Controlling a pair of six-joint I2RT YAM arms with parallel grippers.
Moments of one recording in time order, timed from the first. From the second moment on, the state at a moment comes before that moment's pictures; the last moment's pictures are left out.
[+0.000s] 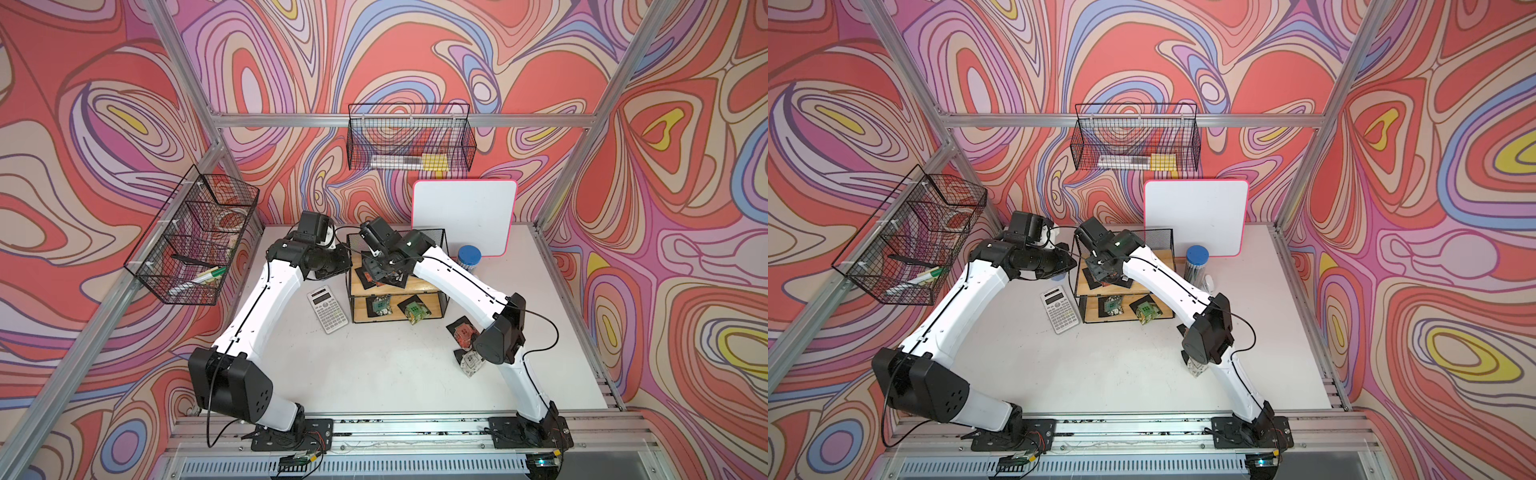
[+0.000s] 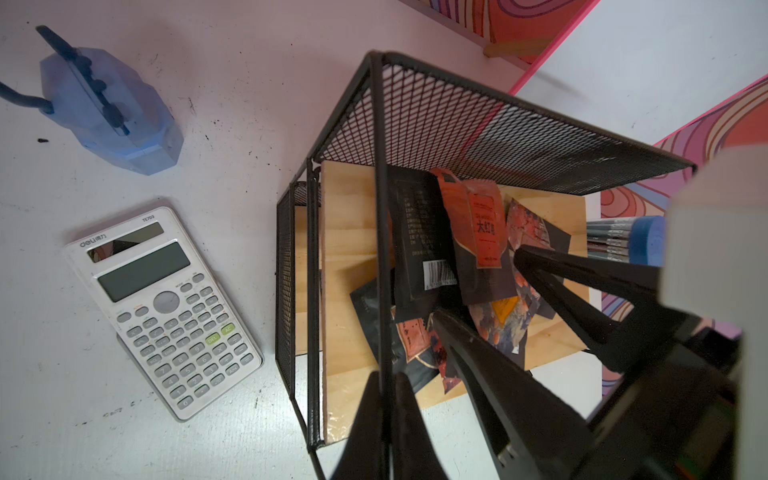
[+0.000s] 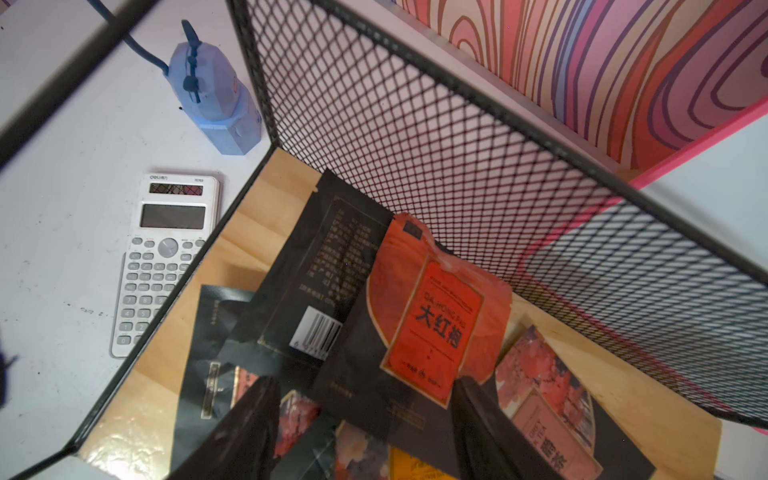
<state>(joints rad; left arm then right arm) -0.23 1.50 1.51 -0.91 0.27 -0.51 0.83 2.25 2.41 -1.13 0.28 0.14</state>
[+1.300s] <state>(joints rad) -0.23 1.50 1.51 -0.91 0.27 -0.51 0.83 2.27 2.46 -1.11 0.35 0.17</state>
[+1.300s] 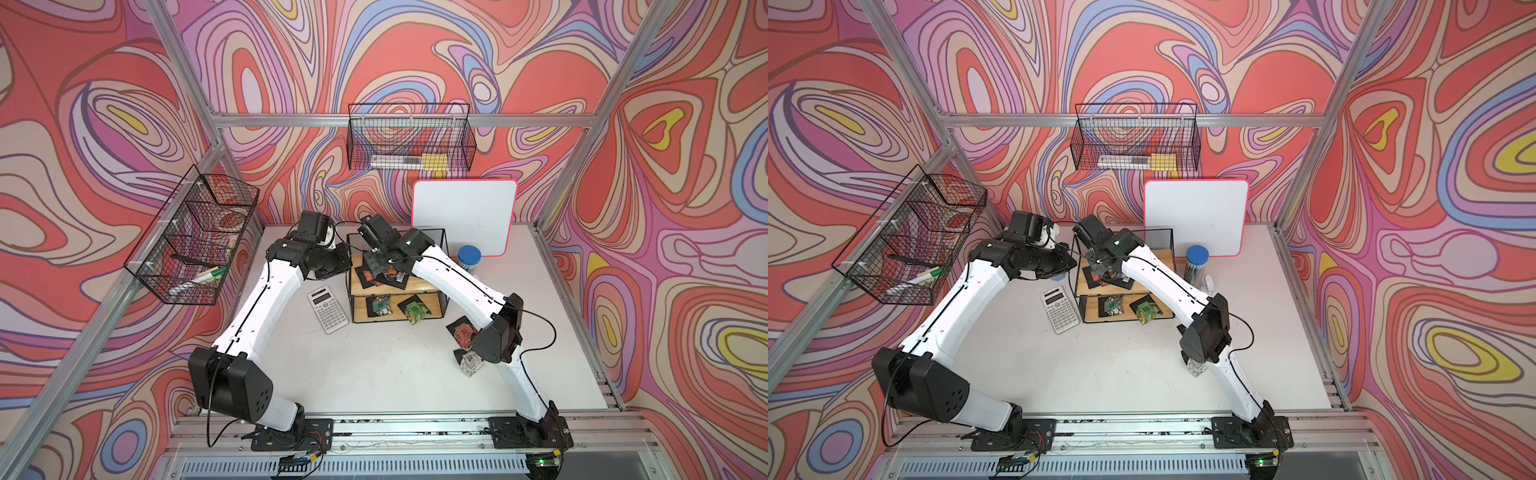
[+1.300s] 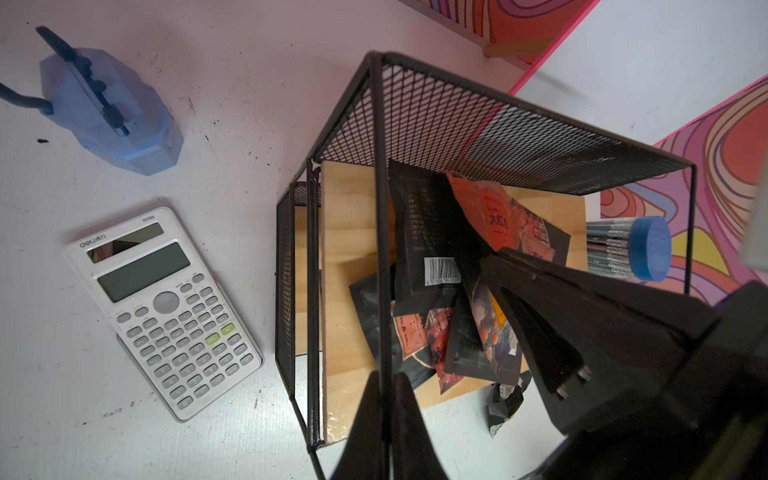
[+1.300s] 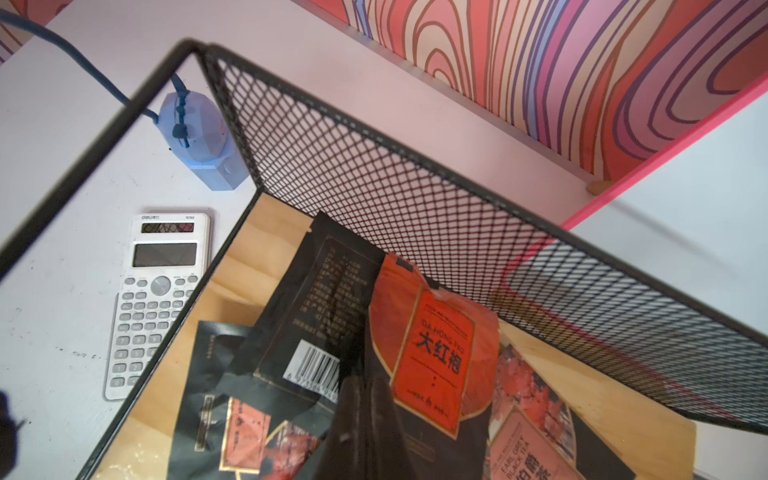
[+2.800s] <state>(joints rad) -0.23 1.51 1.51 -0.91 0.28 -0.51 0.80 1.56 1.99 -1.29 0.83 0.84</state>
